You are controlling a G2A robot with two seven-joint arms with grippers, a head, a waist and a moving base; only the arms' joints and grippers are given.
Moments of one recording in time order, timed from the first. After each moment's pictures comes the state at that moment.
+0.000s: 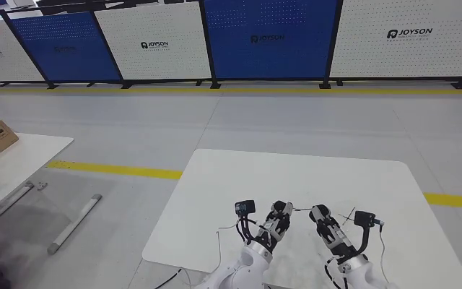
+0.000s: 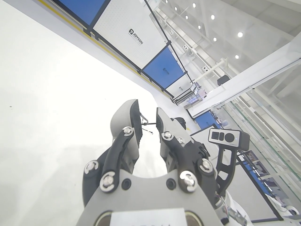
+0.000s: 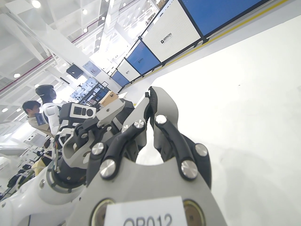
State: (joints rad) left arm 1.50 -1.40 -0.89 -1.68 0.47 0.12 0.24; right arm -1.60 -1.22 1.24 -1.72 -0.51 -0.26 0.07
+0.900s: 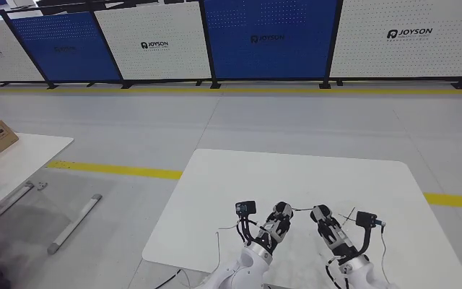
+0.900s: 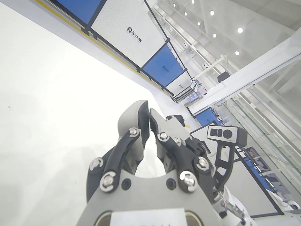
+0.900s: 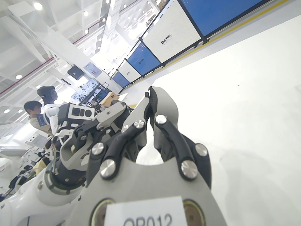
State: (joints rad) left arm 1.51 -1.40 -0.90 -1.70 0.50 0.12 0.22; right arm -1.61 -1.22 1.25 -1.72 -0.50 -0.27 0.07
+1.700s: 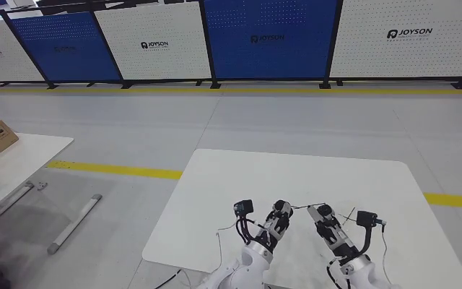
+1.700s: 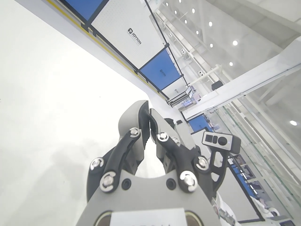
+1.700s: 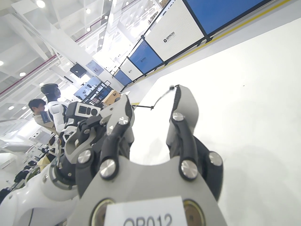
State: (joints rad) left arm 1.51 -1.41 -0.90 -1.72 0.37 0.13 0.26; right arm -1.62 -1.22 1.27 -1.74 -0.48 -0.29 0.11
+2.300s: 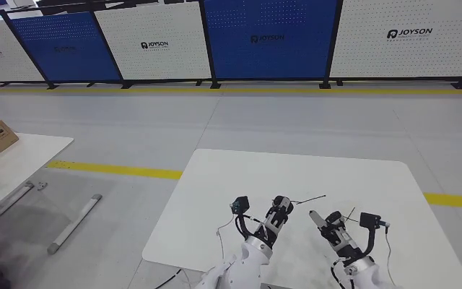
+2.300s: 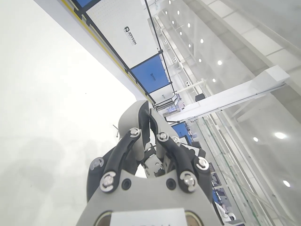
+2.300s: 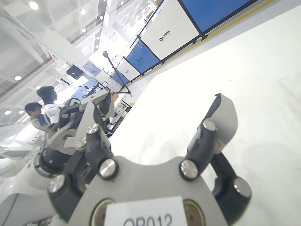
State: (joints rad) left arm 1.51 -1.42 -0.93 -1.76 0.19 0.10 0.24; right arm -1.62 -1.22 1.29 -1.72 -0.55 -0.26 0.10
